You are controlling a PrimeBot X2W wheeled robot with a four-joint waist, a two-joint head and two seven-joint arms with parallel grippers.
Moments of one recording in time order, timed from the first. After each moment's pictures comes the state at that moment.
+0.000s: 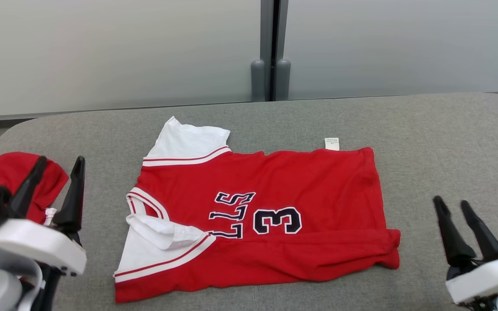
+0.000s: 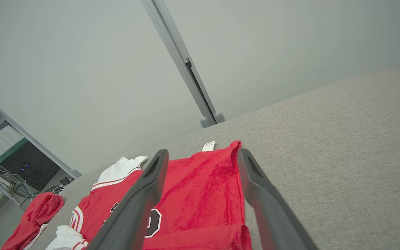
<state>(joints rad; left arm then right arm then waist) -0.34 0.86 -0.71 -0.14 -1.09 0.39 -0.21 0.03 -0.17 0.01 -0.07 0.67 0.13 0.10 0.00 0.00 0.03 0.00</state>
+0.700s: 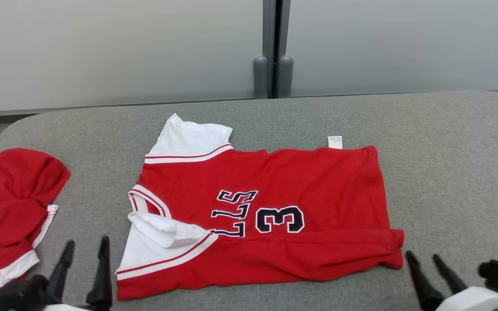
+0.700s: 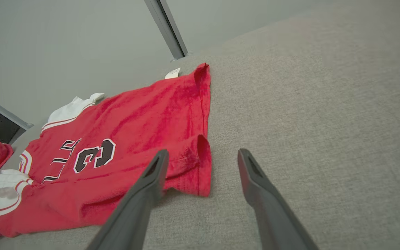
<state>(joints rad) 0.14 0.50 -0.35 -0.16 -0.76 0.33 -0.25 0.11 -0.18 0.07 0.11 0.59 0.13 0.05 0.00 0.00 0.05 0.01</state>
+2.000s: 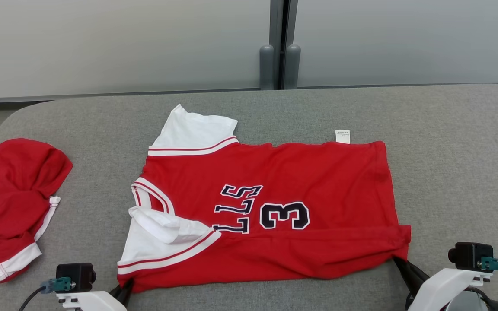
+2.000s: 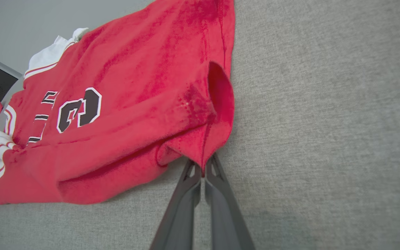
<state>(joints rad) -0.05 0.47 -0.55 0.23 -0.88 0.18 0.16 -0.05 -0.18 0.18 0.31 0.65 0.13 0.21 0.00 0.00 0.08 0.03</state>
